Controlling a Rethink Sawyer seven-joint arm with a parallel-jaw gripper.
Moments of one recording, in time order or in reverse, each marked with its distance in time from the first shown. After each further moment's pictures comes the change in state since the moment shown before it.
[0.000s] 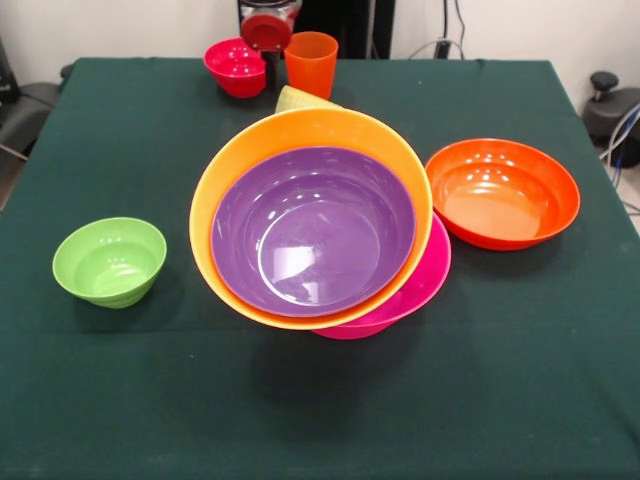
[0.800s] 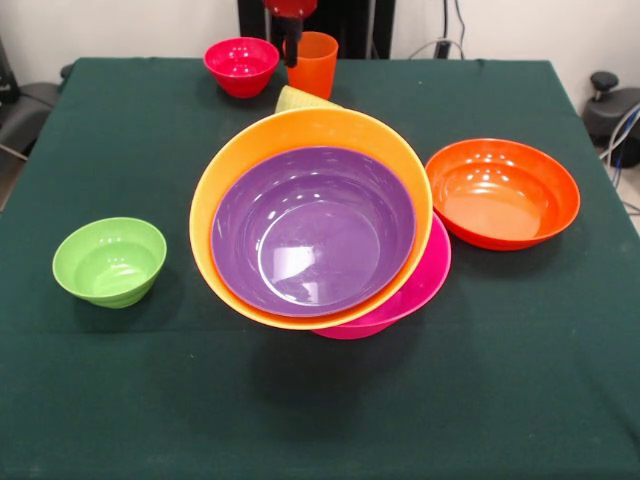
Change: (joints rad) arm 0.139 -0.088 -0.104 0.008 0.149 0.068 0.000
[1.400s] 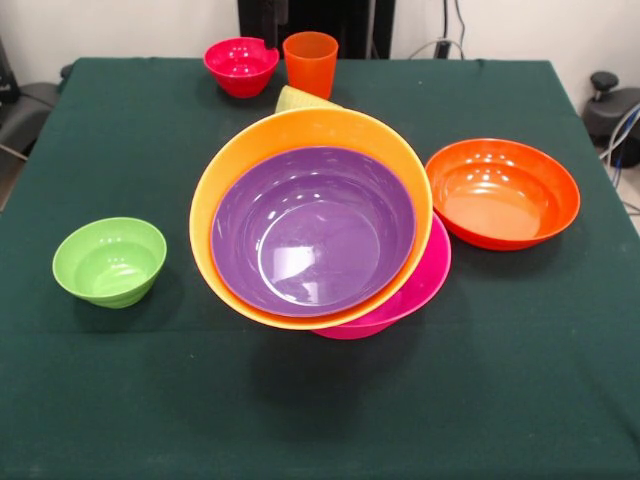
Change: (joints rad) arm -0.017 -0.023 -0.023 0.025 0.067 -0.002 0.000
